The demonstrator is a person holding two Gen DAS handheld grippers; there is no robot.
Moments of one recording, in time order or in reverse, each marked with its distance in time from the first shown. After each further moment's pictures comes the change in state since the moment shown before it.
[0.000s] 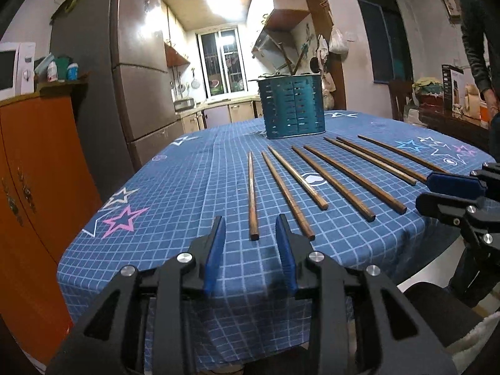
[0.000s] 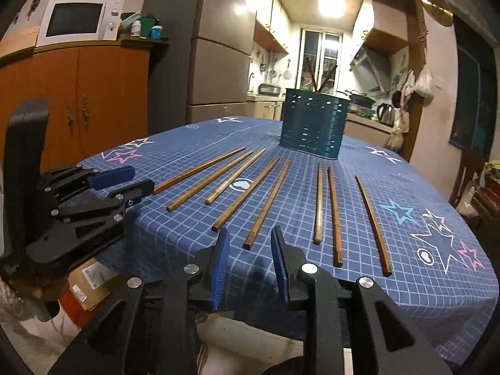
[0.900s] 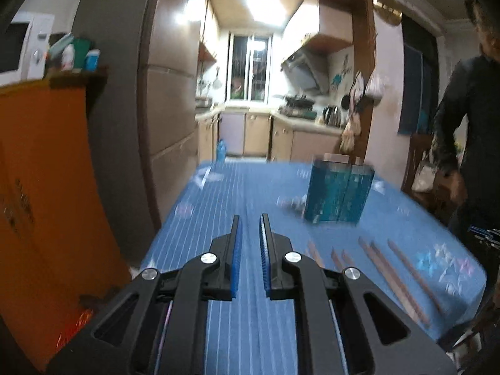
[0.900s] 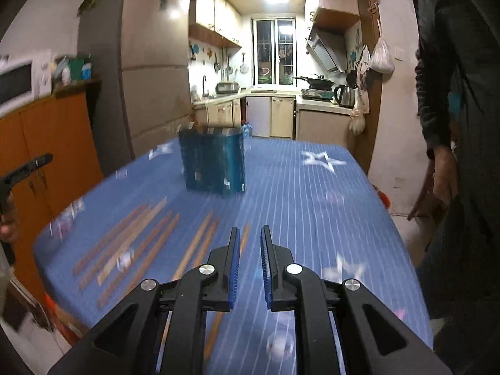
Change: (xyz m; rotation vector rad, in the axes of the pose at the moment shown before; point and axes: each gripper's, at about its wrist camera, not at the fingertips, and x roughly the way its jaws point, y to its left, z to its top) left arm 0.027 0.100 0.146 -0.229 0.014 -0.009; right arm -0.006 -0.175 0.077 0.152 0.049 -0.089
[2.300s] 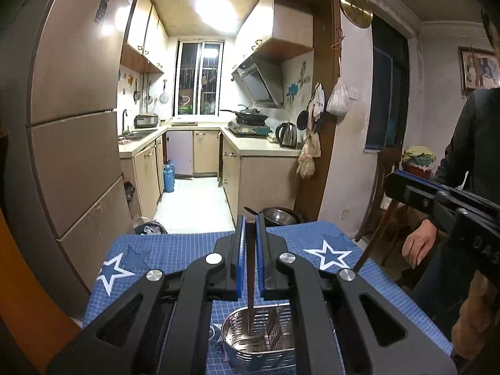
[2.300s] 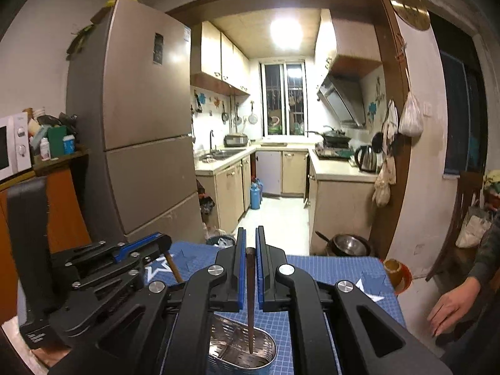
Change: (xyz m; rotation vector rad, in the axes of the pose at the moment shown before) left arm 0.192 -0.138 0.207 0.061 -0.043 -0.221; right arm 0.148 0.014 0.311 0.035 -0.207 0.048
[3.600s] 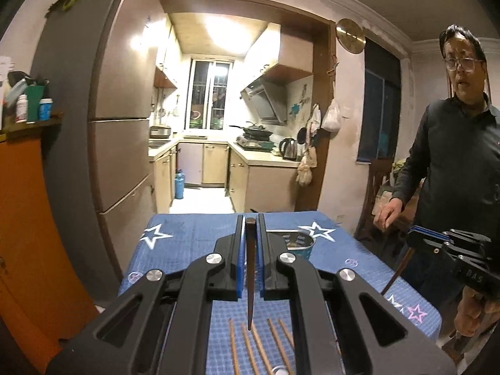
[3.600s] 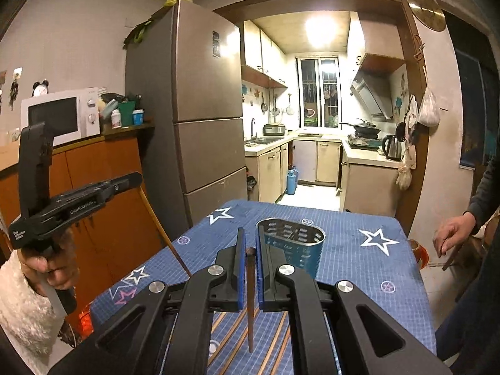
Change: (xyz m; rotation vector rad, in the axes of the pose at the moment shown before) left arm -0.213 0.017 -0.079 -0.027 -0.092 0.005; right arm -0.205 0.059 -0.107 -0.049 0.031 0.170
